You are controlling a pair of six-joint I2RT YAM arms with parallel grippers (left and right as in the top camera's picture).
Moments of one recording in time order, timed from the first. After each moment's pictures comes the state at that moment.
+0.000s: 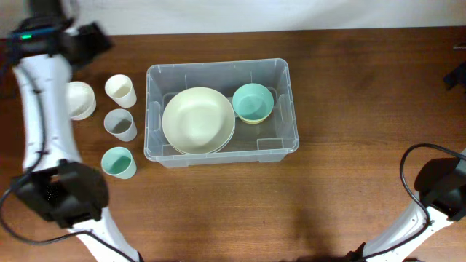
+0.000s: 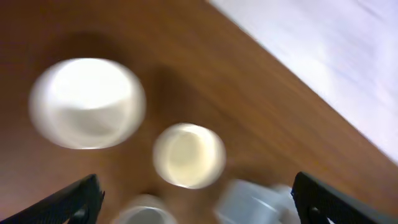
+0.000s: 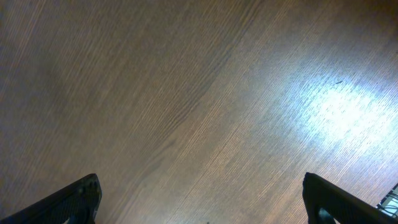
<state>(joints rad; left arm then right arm) 0.25 2.07 2.23 -1.13 0.03 -0.47 -0.58 2.16 2.52 -1.69 0.11 0.42</state>
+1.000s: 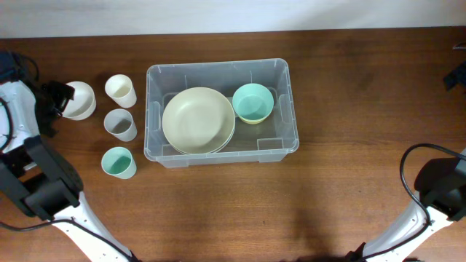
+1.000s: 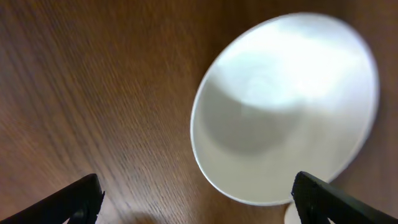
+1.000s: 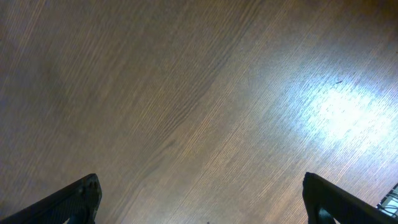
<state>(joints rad) 0.51 2.28 2.01 -1.06 0.06 -0.69 -0.58 2.16 2.52 -1.69 0.11 0.42</state>
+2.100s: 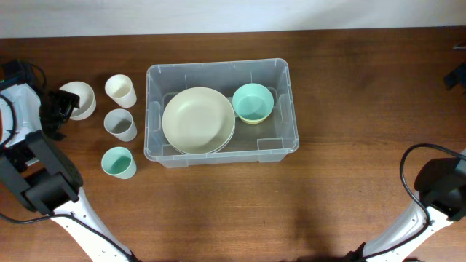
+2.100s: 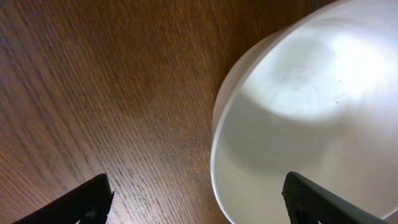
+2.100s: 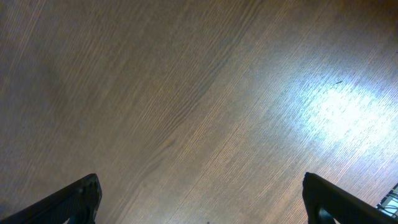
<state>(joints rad) 0.51 2.35 2.01 -1.05 0.08 -0.71 -0.58 2.16 2.52 -1.69 0.11 0.41</state>
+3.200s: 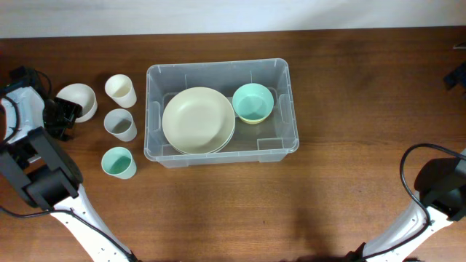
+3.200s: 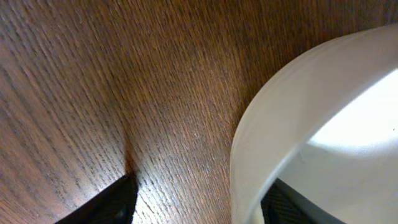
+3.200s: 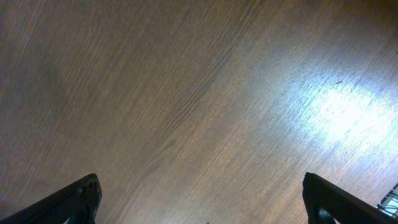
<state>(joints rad) 0.51 2.41 2.01 -1.05 0.08 -0.71 -0.58 2.16 2.52 -1.69 0.11 0.42</state>
